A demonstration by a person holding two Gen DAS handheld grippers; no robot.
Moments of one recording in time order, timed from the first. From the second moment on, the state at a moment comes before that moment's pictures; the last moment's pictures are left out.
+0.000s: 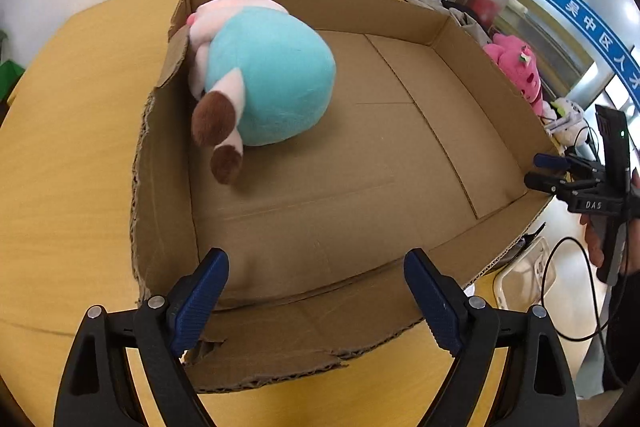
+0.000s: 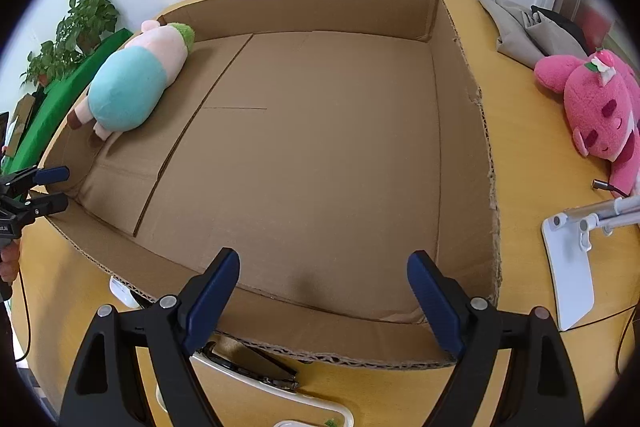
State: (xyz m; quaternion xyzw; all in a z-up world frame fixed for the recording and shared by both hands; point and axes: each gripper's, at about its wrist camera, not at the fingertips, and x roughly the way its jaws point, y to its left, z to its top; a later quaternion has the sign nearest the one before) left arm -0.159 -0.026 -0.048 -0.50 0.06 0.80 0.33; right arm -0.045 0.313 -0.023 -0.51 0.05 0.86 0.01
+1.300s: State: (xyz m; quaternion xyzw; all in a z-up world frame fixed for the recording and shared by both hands) left arm 0.056 0.075 -0.090 -0.51 0.01 0.74 0.44; right arm 0.128 0.342 -0.046 -0.47 0.05 0.88 0.02
